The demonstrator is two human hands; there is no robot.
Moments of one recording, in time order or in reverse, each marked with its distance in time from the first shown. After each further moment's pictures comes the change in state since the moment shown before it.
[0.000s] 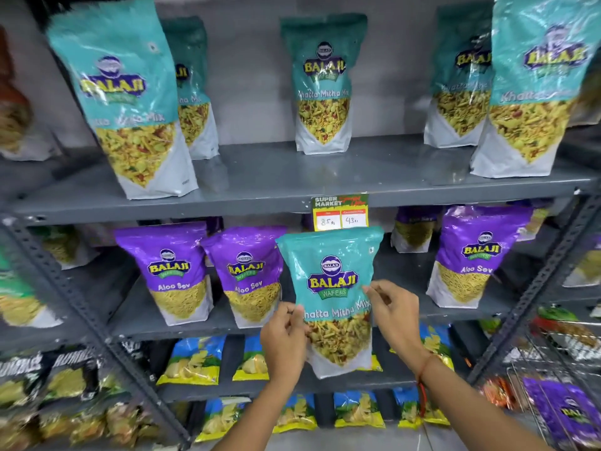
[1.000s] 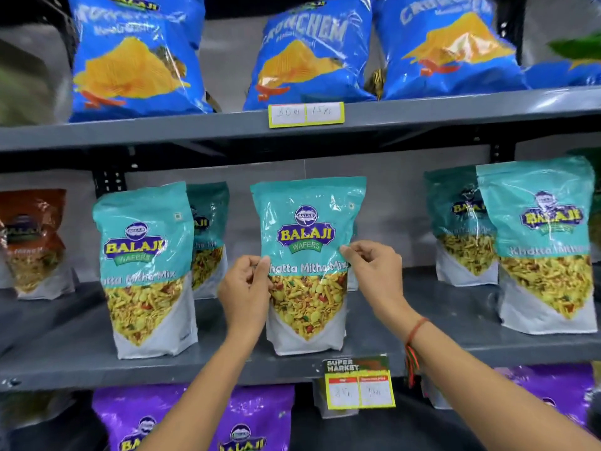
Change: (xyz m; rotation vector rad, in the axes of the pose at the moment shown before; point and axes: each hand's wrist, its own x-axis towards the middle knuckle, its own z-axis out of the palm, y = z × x) left_hand 0.234 0.229 -0.028 -0.149 0.225 0.490; right_hand 0.251 -0.199 0.002 0.308 0.141 -0.309
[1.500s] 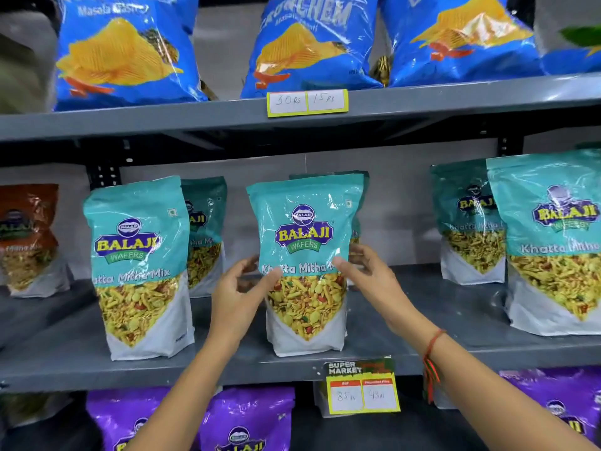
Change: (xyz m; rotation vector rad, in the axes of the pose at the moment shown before) left_hand 0.009 -0.026 -0.018 -0.053 -0.260 -0.193; right_hand -0.008 0.018 -0.008 0.129 -0.387 0.217
